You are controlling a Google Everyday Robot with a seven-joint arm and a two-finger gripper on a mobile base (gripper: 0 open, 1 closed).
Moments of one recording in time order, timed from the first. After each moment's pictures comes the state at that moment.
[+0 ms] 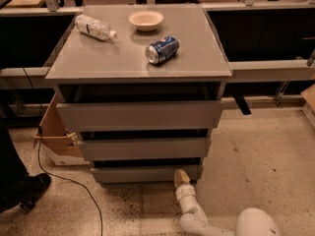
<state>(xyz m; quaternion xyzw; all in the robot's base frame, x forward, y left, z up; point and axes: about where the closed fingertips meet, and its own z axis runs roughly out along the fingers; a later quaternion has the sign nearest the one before) 0.681 -0.131 0.205 -0.39 0.60 -0.28 0.64</state>
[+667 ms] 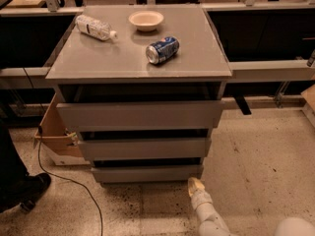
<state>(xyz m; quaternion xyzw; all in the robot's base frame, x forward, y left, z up) 0.626 -0.191 0.229 -0.46 0.62 -0.28 0.58</state>
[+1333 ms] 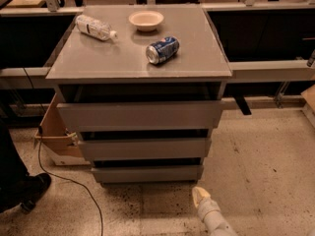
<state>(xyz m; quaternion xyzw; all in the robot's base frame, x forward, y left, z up) 0.562 -0.198 0.259 -0.51 0.63 -0.25 0.53</state>
